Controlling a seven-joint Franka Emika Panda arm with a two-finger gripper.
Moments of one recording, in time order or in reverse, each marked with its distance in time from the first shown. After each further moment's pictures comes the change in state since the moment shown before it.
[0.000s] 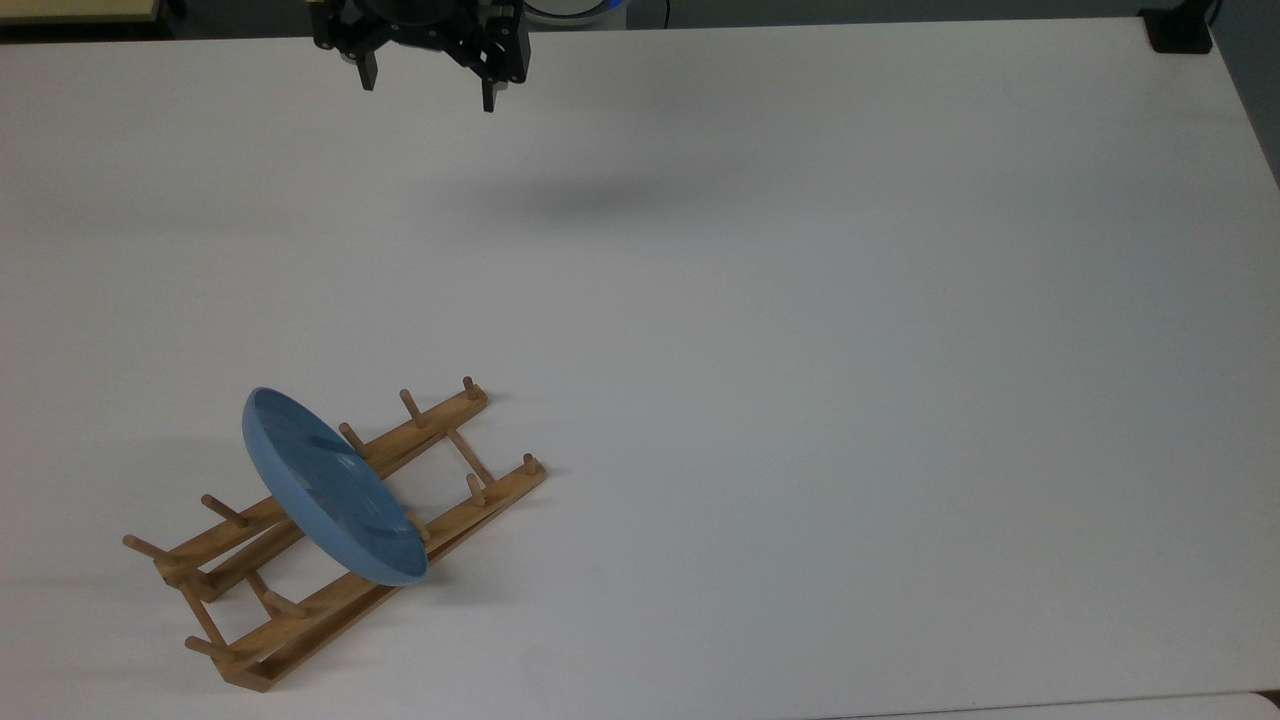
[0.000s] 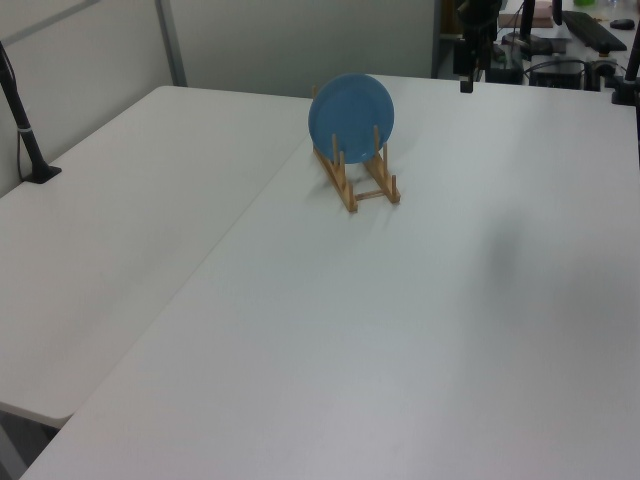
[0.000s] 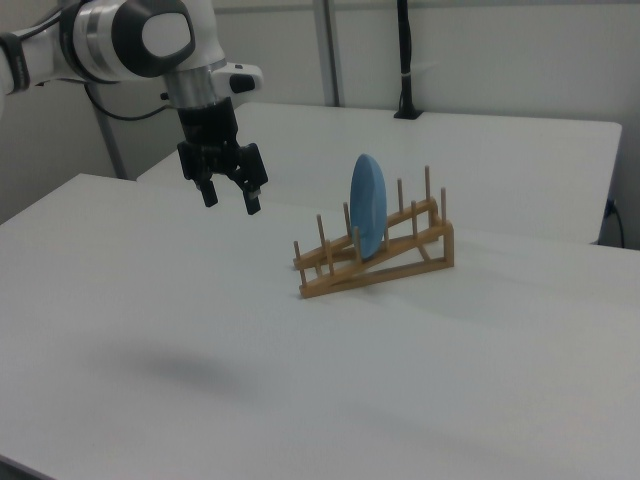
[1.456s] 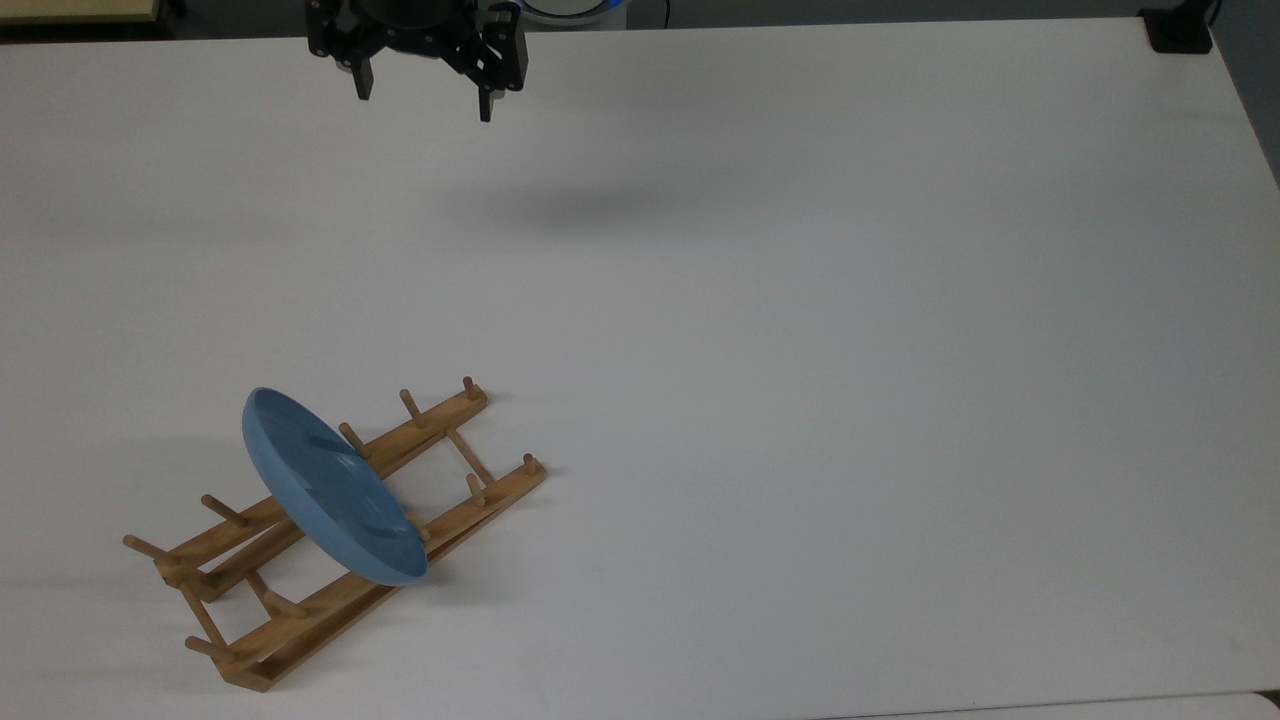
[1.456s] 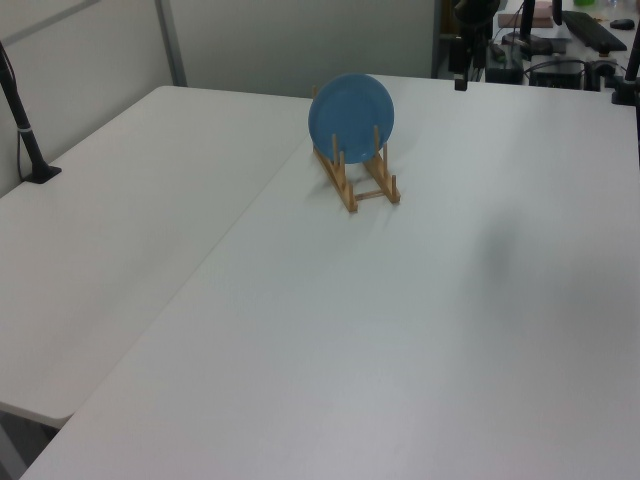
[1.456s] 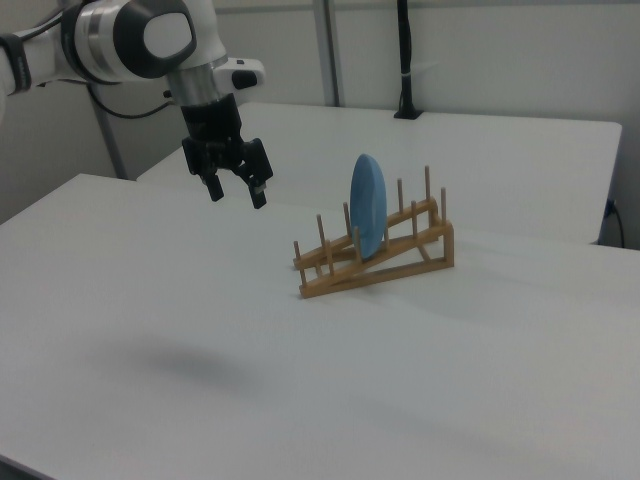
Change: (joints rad) arm 0.000 0.002 -0.002 0.000 0.000 0.049 0.000
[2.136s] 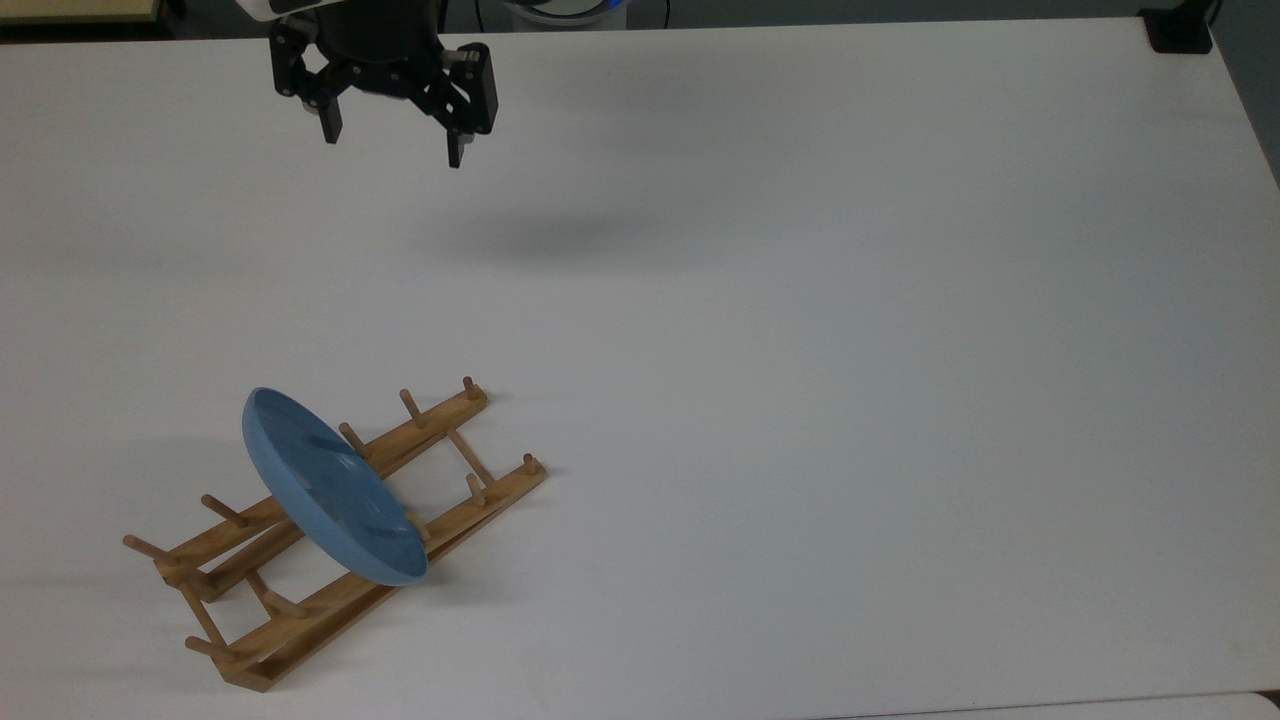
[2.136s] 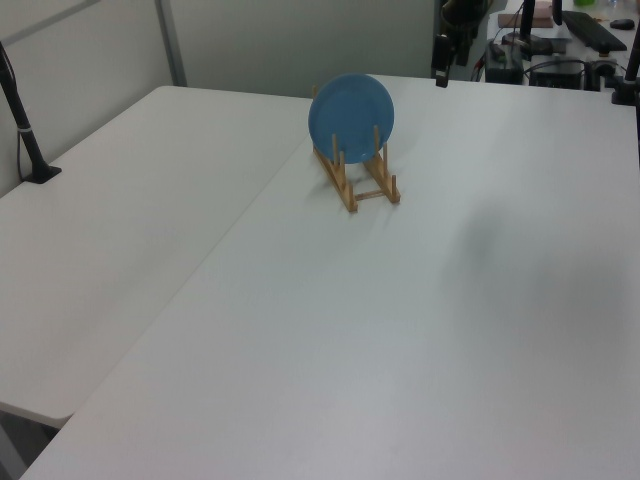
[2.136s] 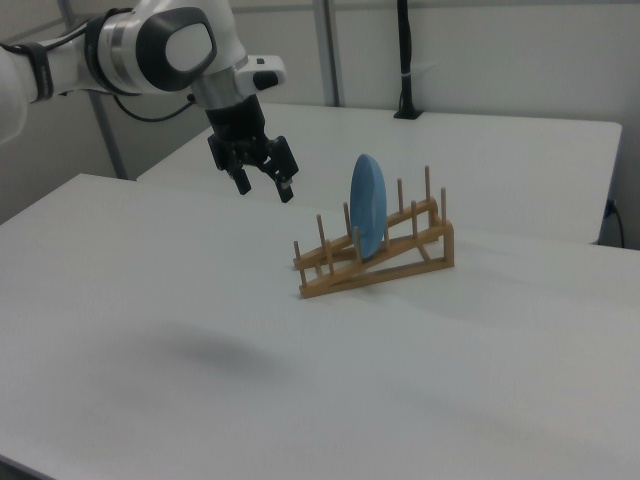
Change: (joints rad) arm -0.029 0.038 -0.005 0.004 0.000 0.150 0.000
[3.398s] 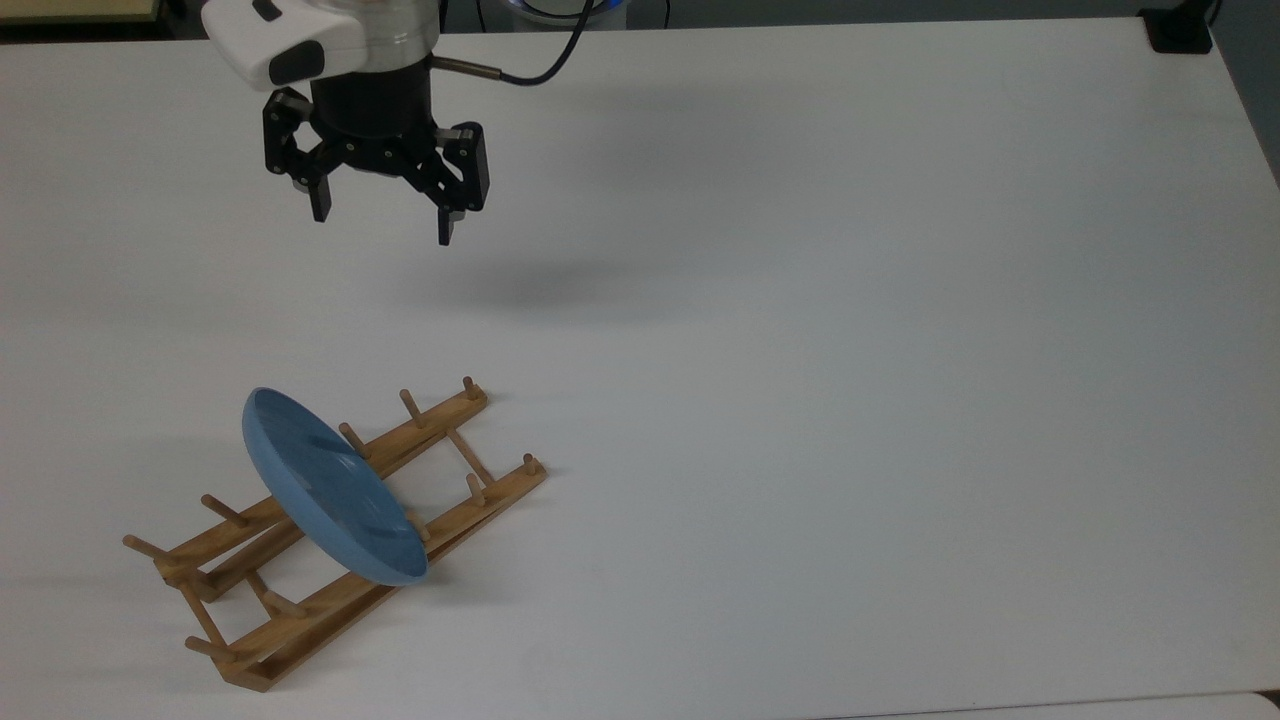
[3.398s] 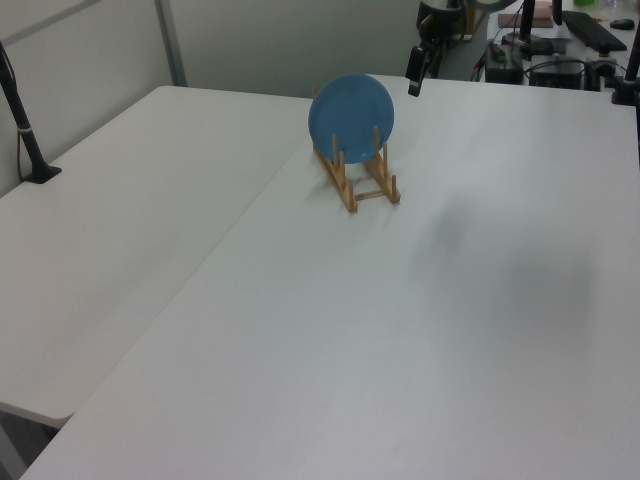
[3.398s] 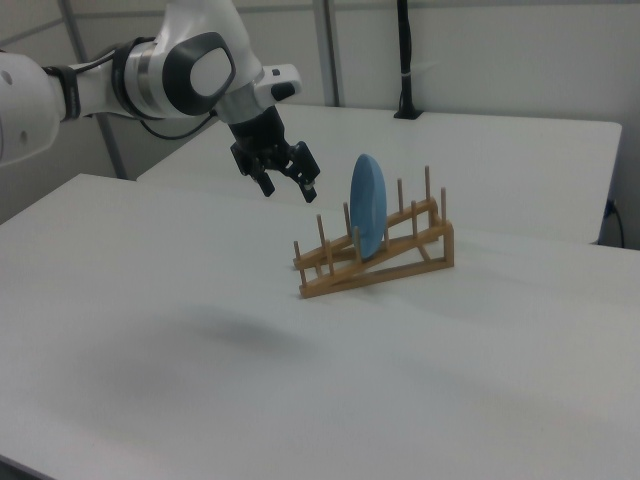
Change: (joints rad) arm -0.002 0.079 0.000 0.003 -0.028 0.183 0.000
